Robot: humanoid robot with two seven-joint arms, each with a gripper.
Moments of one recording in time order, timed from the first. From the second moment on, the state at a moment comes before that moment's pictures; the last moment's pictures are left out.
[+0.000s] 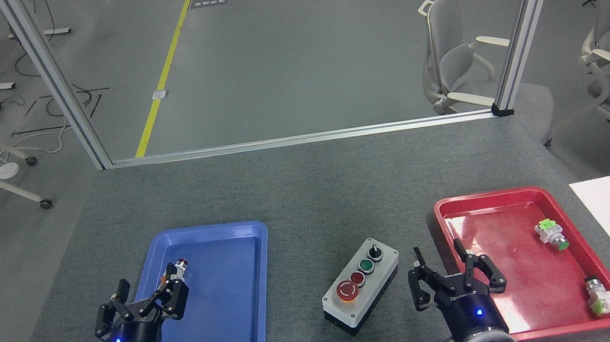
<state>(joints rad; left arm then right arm) -0.19 0.12 0.04 -1.26 -1.19 -0.05 0.09 -0.06 0.08 0.03 -1.44 1.61 -0.01 0.00</state>
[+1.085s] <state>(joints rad) -0.19 0.11 0.04 -1.25 -1.17 -0.04 0.10 -0.05 -0.01 -0.03 -1.44 1.47 0.05 -0.12</state>
